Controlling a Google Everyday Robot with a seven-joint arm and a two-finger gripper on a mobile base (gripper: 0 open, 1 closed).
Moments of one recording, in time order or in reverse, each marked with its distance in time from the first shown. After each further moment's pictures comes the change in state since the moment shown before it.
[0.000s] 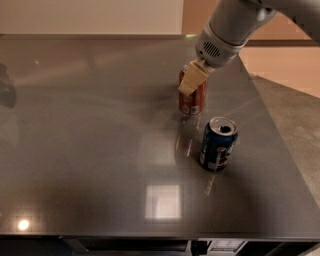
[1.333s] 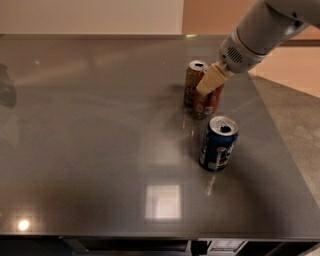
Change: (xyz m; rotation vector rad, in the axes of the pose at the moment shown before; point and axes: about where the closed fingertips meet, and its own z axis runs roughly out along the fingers) arm 0.038 -0.037 -0.003 0.046 -0.066 0.136
